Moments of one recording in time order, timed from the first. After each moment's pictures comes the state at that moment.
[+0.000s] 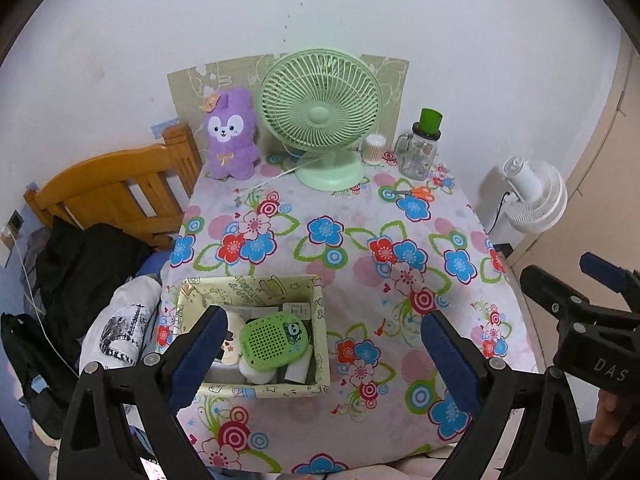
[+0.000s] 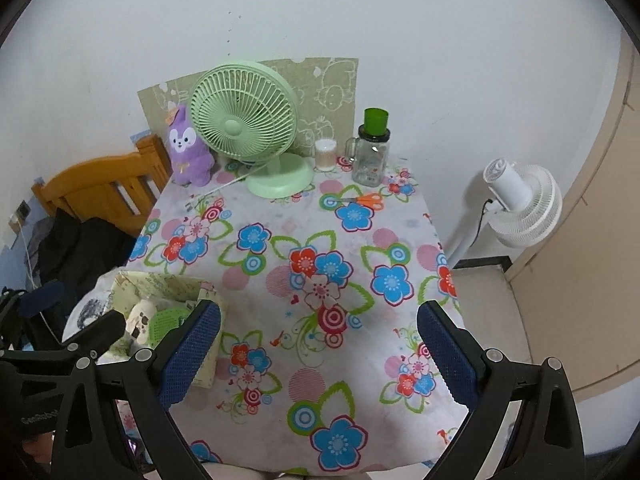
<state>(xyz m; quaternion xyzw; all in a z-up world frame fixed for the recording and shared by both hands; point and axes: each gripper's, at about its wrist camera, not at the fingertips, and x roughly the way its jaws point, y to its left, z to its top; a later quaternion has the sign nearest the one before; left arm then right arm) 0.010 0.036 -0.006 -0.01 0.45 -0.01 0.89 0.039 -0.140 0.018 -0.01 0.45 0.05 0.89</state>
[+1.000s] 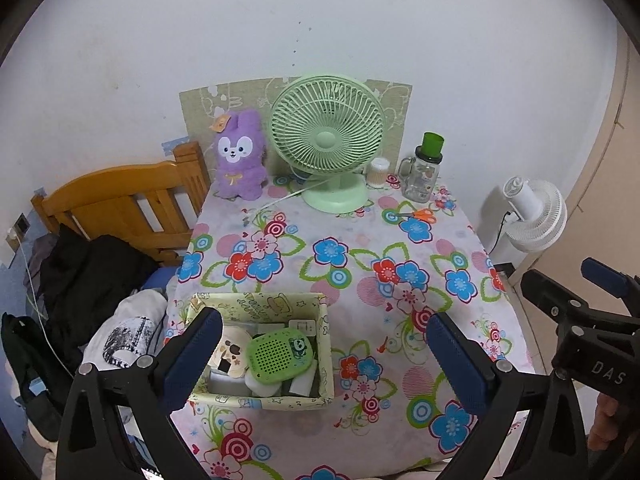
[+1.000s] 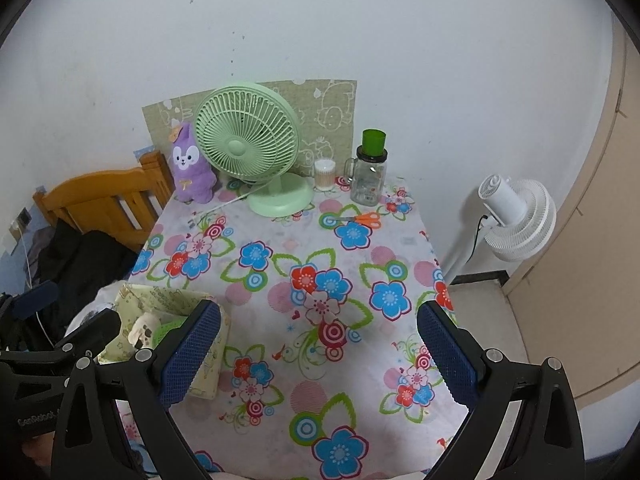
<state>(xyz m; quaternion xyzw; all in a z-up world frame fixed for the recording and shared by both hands) -0.001 0.040 0.005 -0.02 0.41 0.00 0.91 0.031 -0.135 0.030 -0.02 0.41 0.05 0.91</state>
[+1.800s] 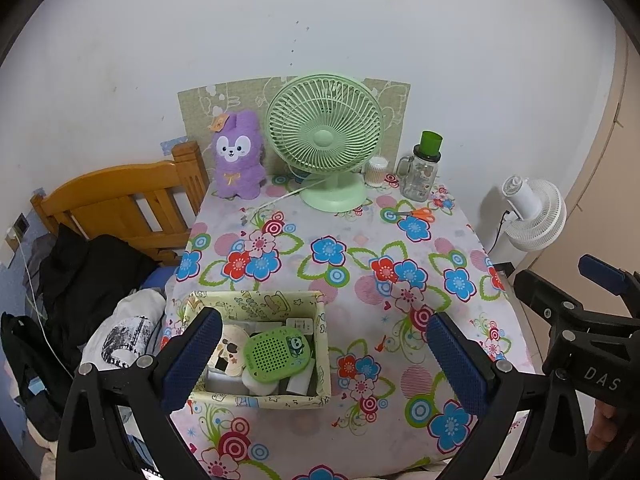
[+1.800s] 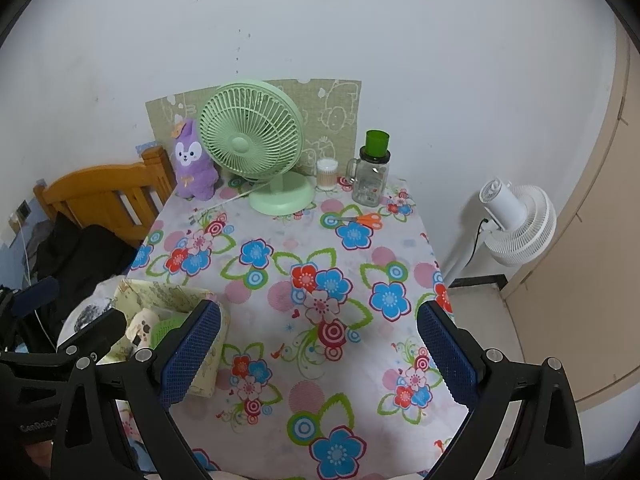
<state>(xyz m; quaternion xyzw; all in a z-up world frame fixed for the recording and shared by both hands) -0.002 0.038 0.004 -0.02 0.41 0.00 0.91 0.031 -0.132 0.030 -0.03 0.41 0.05 0.91</state>
